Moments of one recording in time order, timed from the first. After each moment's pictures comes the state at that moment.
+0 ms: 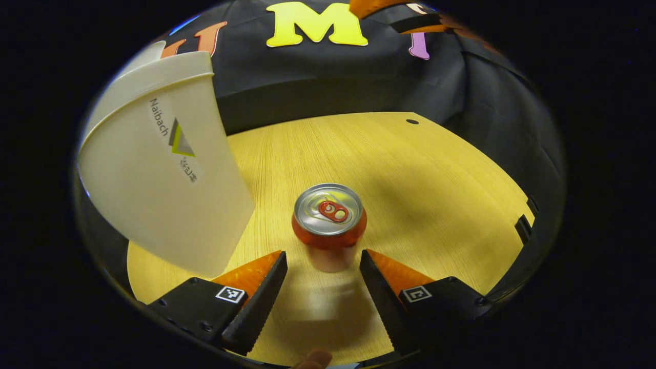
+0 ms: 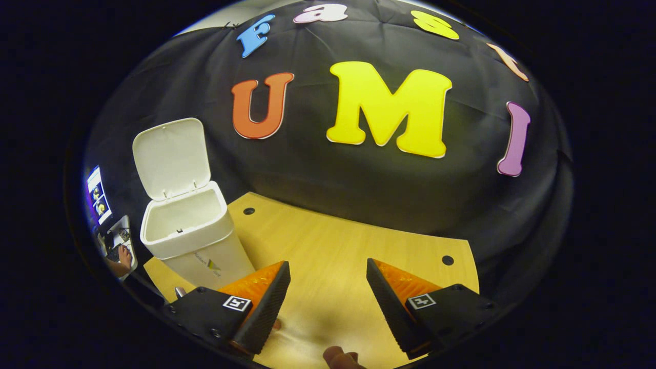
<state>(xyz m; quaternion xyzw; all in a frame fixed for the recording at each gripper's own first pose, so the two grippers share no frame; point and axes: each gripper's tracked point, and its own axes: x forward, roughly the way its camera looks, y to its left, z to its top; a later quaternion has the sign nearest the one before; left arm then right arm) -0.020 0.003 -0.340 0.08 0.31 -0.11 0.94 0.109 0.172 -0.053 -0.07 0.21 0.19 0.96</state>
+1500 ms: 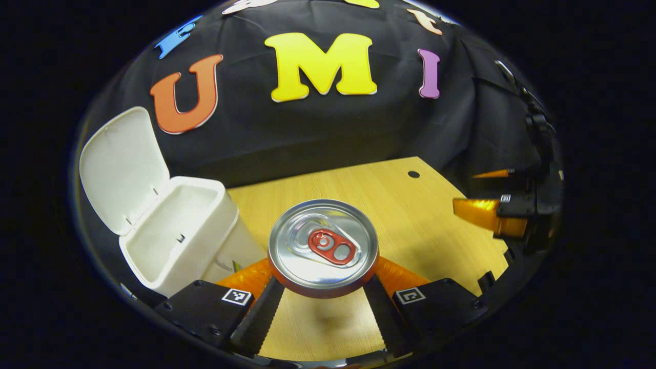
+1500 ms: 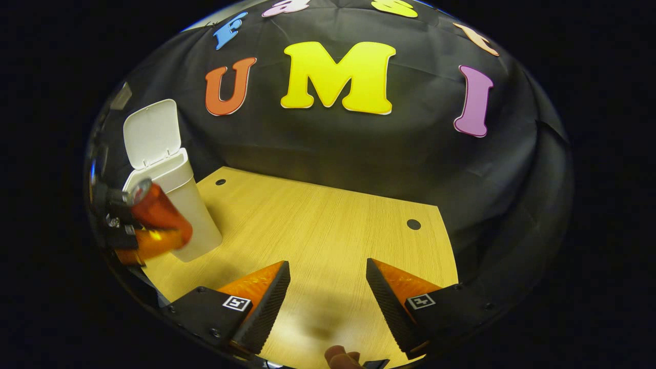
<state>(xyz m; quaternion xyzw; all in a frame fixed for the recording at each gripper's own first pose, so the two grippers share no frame) 0.011 -0.012 -0.097 0.09 0.23 -0.07 0.97 0.080 0.047 -0.114 -0.07 0.26 0.15 0.95</state>
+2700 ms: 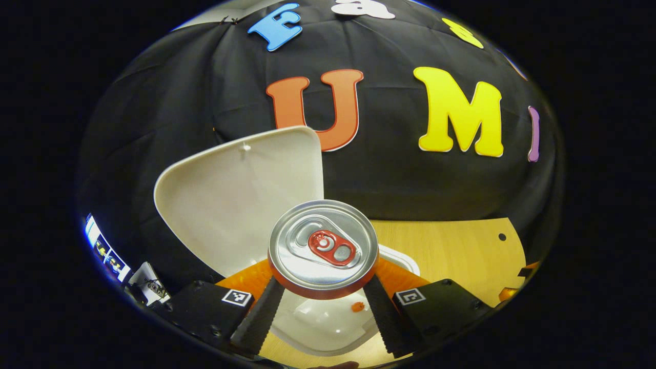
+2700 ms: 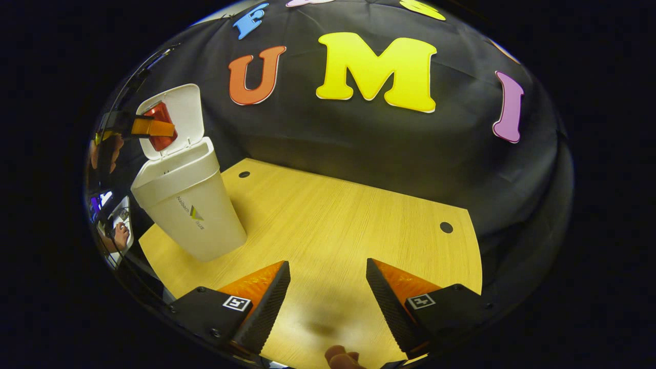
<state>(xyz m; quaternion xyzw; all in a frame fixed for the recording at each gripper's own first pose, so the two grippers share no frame) 0.064 0.209 -0.050 0.02 0.22 0.16 0.96 0.074 0.126 -0.137 -0.10 0.28 0.20 0.93</state>
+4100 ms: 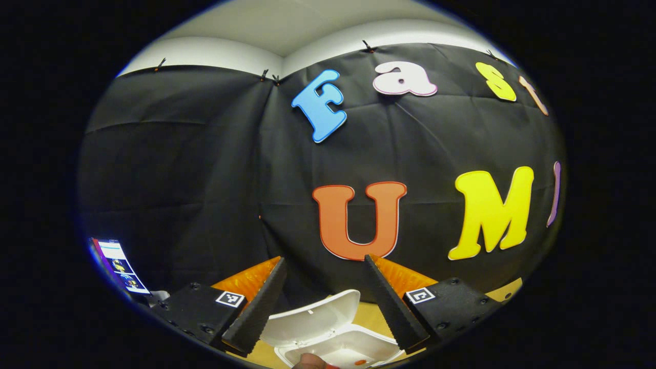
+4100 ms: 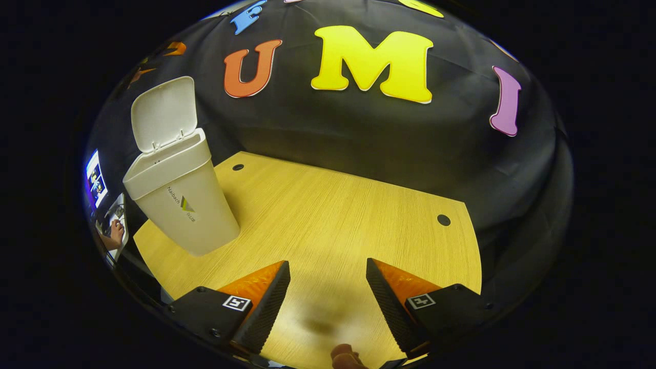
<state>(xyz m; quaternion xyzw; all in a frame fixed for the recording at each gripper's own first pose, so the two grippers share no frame) 0.083 0.272 0.199 0.03 -0.05 0.30 0.95 0.078 0.120 -0.151 -0.09 0.30 0.19 0.93</state>
